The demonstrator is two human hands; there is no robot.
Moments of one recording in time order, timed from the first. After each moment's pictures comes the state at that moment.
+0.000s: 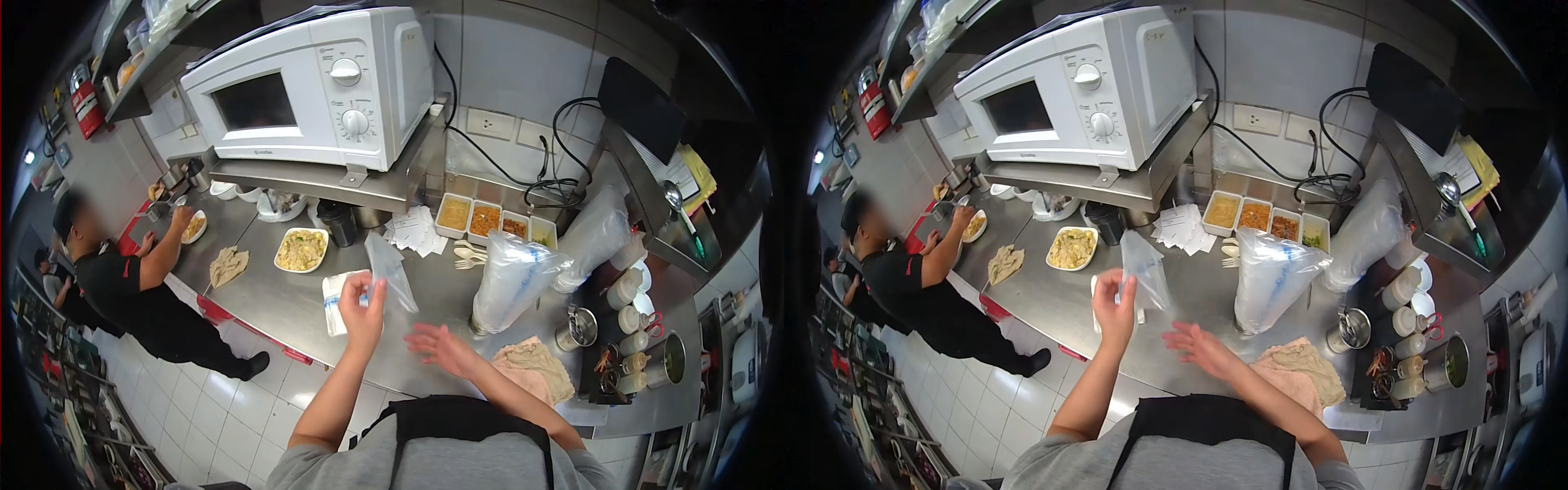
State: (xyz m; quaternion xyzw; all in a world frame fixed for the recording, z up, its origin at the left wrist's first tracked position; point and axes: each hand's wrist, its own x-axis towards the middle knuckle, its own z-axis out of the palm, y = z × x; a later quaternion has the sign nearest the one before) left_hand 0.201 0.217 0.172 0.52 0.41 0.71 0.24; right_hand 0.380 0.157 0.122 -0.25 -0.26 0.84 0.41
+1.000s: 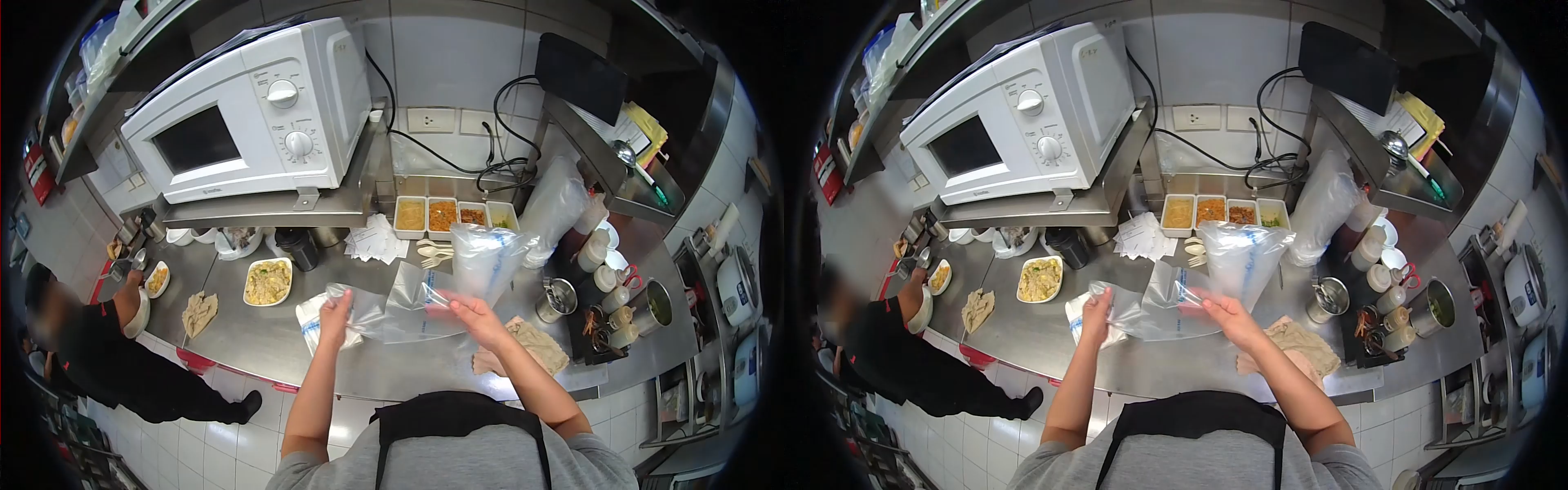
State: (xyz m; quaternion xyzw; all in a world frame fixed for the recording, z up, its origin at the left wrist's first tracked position) left_hand 0.148 0.298 0.070 0.40 0.47 0.50 0.61; right_hand 0.432 0.164 0.178 -0.36 -0.50 0.61 0.50
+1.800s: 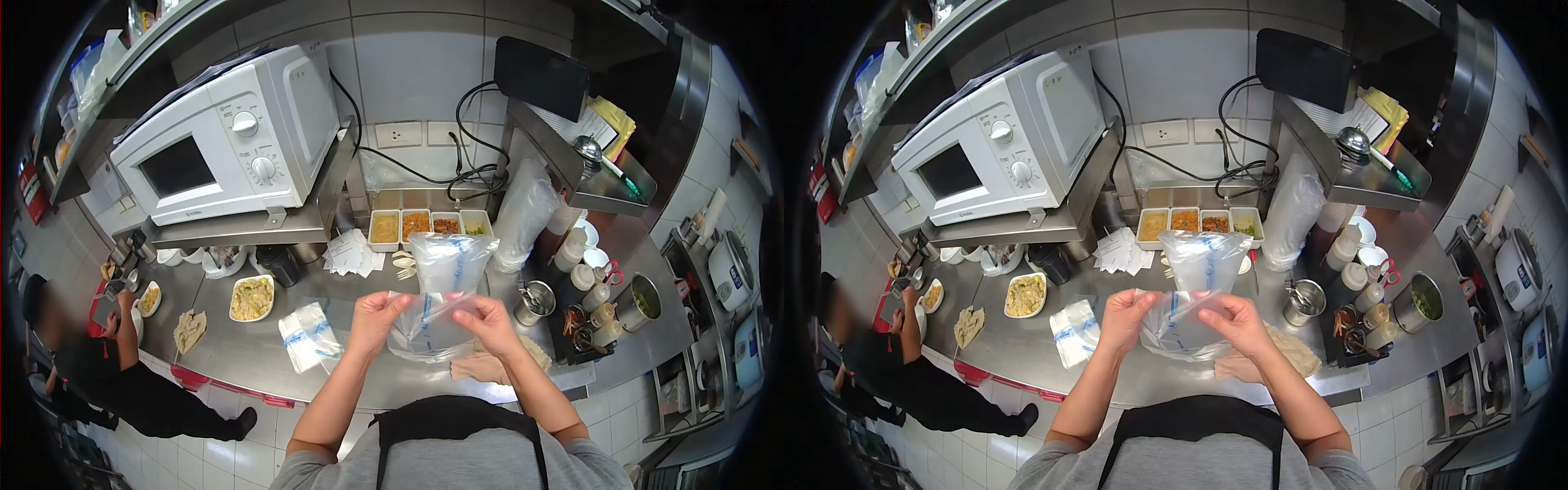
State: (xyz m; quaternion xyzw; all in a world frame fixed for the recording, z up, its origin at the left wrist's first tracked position) left_hand 0.277 0.211 0.209 0.52 0.21 0.44 0.70; right_hand 0.472 0.115 0.220 -0.40 -0.55 0.45 0.58
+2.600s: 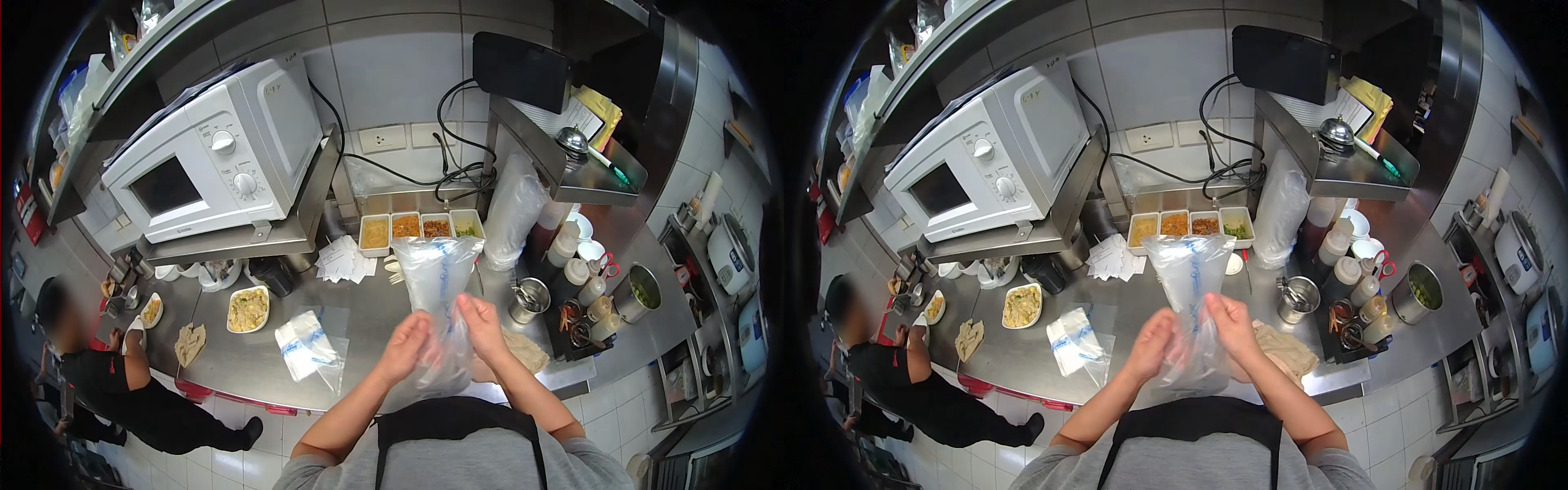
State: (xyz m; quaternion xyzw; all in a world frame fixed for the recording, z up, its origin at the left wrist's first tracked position) left_hand 0.308 0.173 0.187 0.50 0.05 0.30 0.81; right_hand 0.480 0.124 0.190 -0.44 -0.42 0.43 0.67
